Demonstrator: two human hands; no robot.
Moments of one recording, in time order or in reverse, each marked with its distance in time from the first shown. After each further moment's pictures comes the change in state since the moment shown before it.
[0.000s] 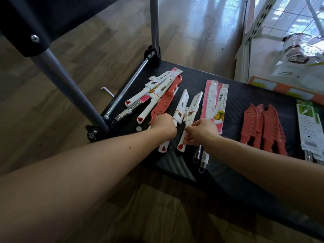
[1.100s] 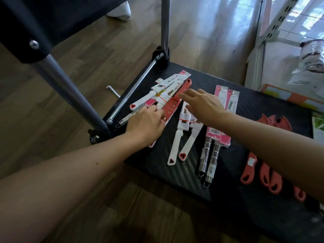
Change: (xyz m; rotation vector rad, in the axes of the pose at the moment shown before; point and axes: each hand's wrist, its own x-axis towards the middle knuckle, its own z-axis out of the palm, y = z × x) left_hand -0.005 -0.041 -0.042 0.300 0.300 0.285; right_hand 0.075 -0.058 -0.012 -1.311 0.128 -1.064
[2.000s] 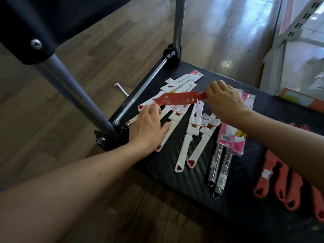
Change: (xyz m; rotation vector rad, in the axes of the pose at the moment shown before) left_hand -0.005 -0.004 0.006 -0.180 0.028 -0.265; right_hand 0.007 0.026 0.000 -0.196 0.019 0.029
